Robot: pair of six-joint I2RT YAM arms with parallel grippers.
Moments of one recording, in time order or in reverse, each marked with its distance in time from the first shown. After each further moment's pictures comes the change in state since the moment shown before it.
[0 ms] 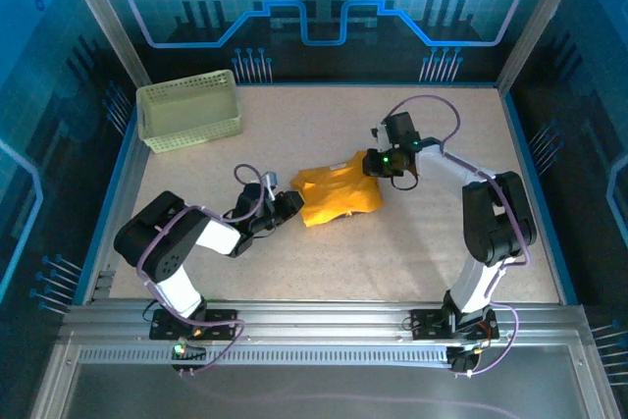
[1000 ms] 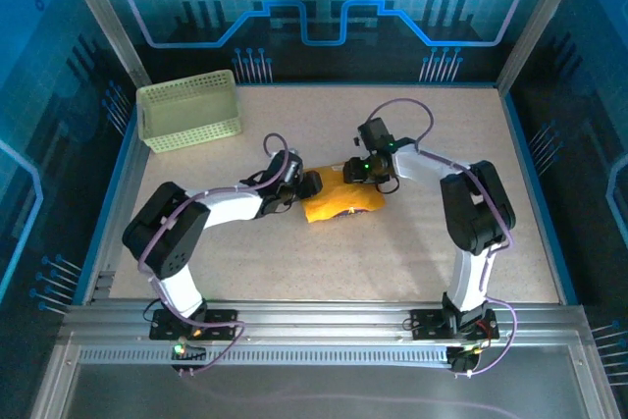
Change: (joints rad) left arm -0.055 0.078 0.483 -0.702 -0.211 0.258; right arm 0.109 0.134 0.072 -0.047 0.146 0.029
